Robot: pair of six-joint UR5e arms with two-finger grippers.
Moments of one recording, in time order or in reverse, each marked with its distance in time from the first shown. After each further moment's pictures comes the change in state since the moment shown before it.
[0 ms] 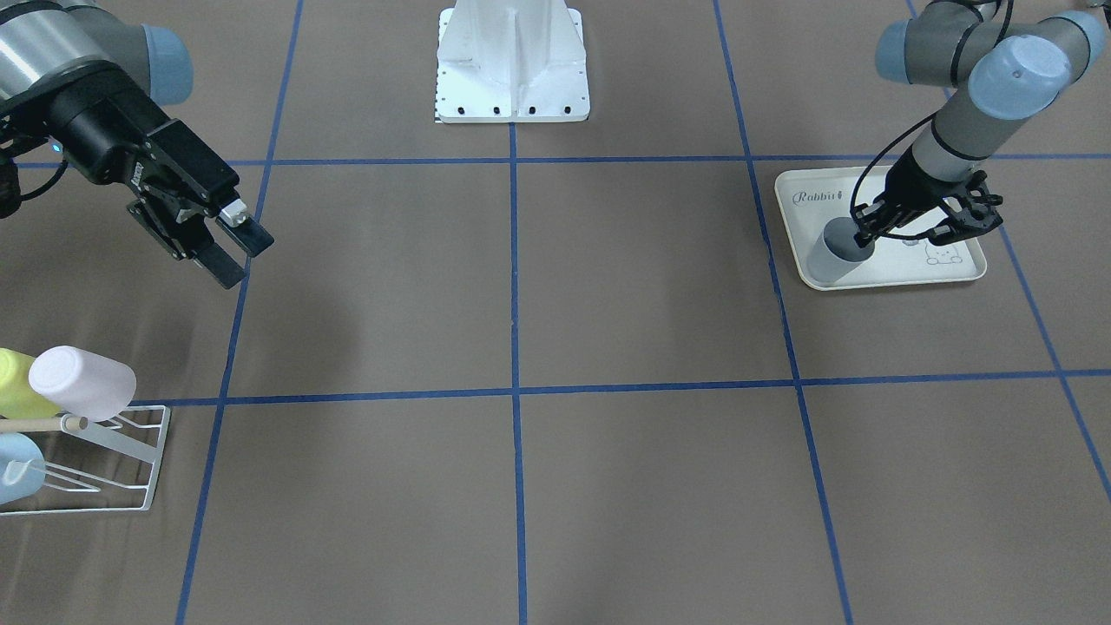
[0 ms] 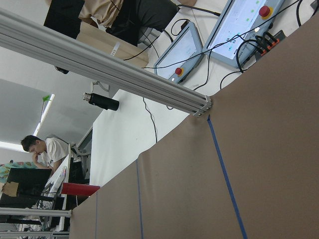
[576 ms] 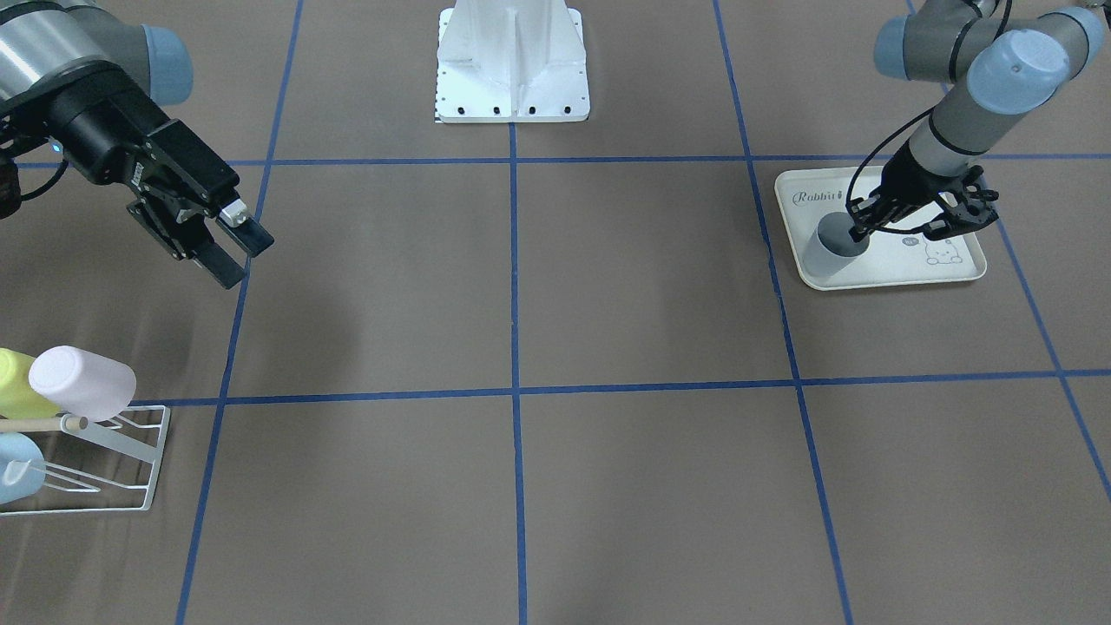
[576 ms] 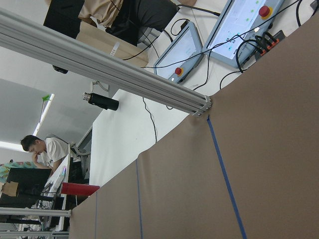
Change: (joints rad) left arm -0.014 0.007 -0.038 0.019 -0.047 0.000; right arm 0.000 0.001 0.000 0.000 0.000 0.000
